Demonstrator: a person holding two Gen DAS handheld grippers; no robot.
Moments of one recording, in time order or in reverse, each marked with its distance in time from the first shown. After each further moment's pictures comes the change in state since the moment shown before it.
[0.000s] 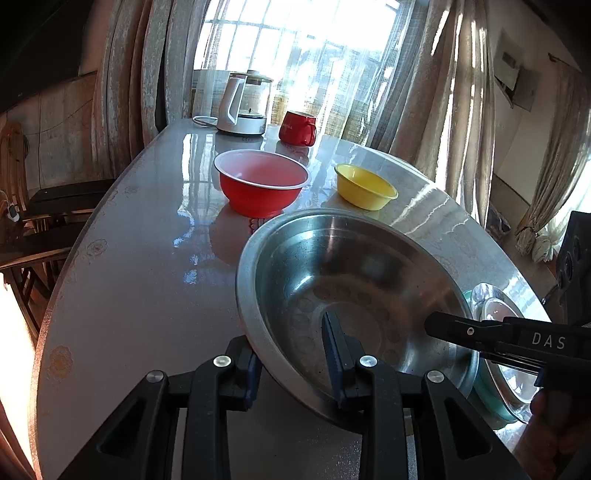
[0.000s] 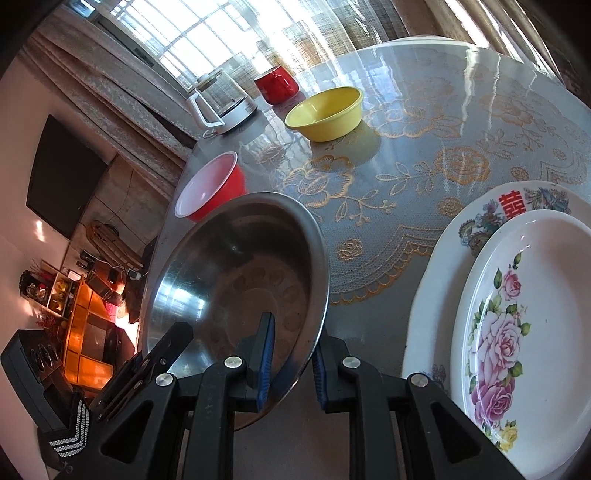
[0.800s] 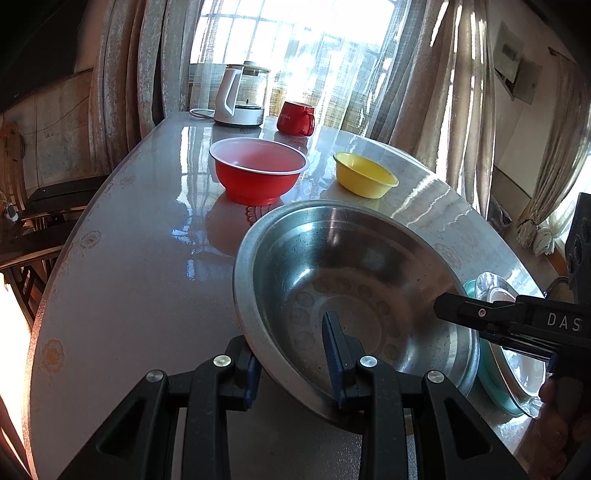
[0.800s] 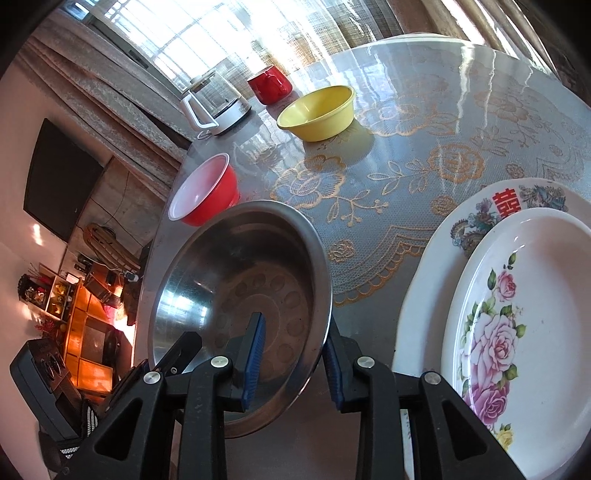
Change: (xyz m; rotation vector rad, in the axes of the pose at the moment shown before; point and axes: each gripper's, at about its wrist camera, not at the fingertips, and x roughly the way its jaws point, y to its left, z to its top) left arm 0.008 -0.003 -0.006 0.011 0.028 0.005; right arm -0.007 -0.002 -0.001 -0.007 -0.014 -0.036
